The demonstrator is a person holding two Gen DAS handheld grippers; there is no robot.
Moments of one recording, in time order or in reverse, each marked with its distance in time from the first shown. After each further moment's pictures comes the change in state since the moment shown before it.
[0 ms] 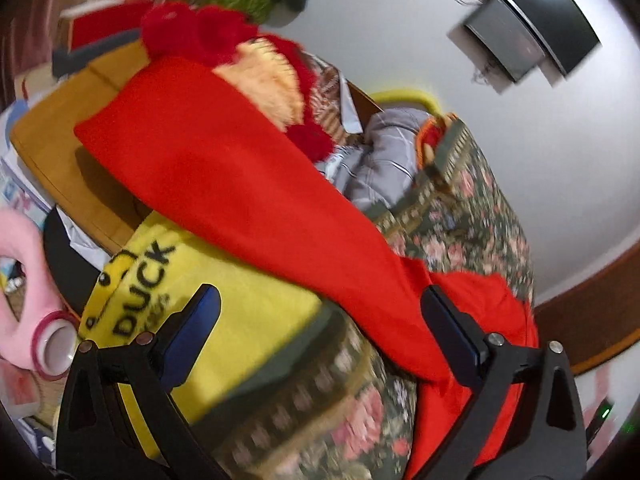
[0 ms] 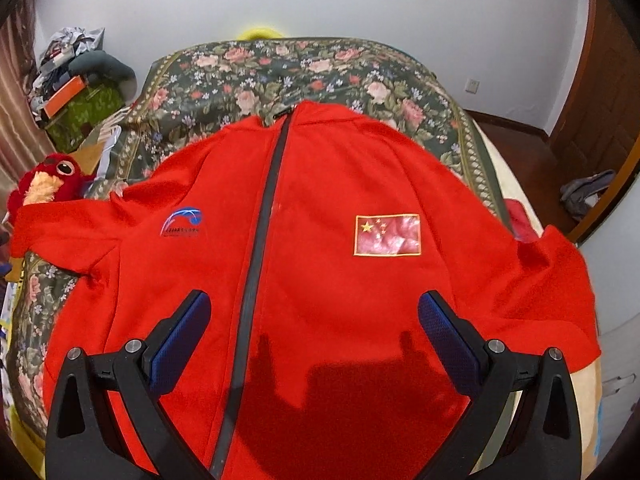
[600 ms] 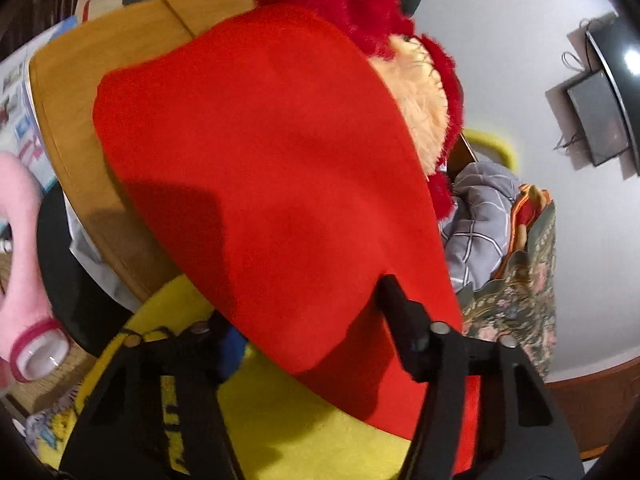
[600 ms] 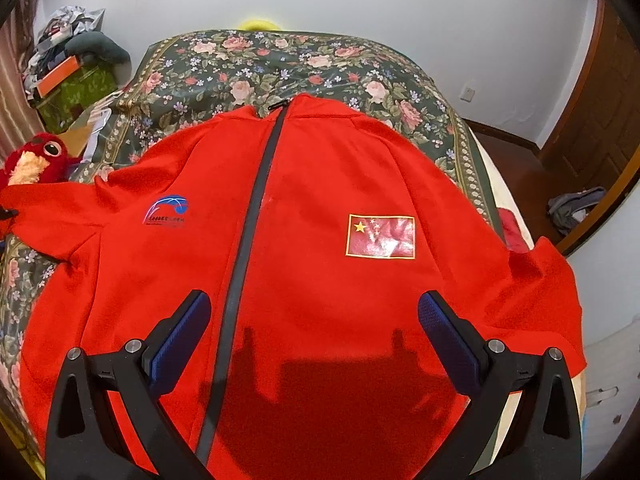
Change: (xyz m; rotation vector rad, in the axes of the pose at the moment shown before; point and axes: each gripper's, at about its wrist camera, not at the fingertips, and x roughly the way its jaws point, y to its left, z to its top) left arm 0.057 0.067 0.049 -0.269 -0.005 0.152; right arm 0.004 0.006 0.006 -0.062 -0.008 -0.077
